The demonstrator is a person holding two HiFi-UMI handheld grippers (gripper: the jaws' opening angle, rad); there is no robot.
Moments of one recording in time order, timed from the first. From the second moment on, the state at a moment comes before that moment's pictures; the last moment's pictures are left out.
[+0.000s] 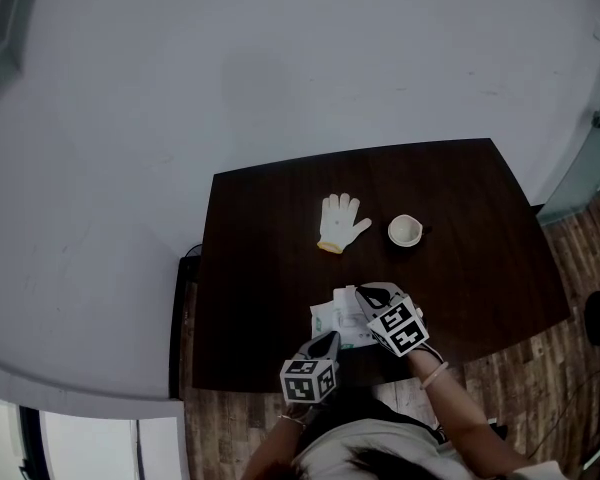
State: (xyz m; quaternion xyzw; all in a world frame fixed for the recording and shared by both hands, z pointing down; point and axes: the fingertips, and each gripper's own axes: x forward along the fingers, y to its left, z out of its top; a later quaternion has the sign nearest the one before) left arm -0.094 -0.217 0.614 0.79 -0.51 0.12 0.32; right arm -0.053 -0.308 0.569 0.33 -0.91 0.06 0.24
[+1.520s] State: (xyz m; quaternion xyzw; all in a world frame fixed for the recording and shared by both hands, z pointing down) left arm -0.094 -0.195 0.448 0.82 -0.56 0.06 0.14; right arm 0.008 -0.230 0.433 0.41 -0.91 0.00 0.11
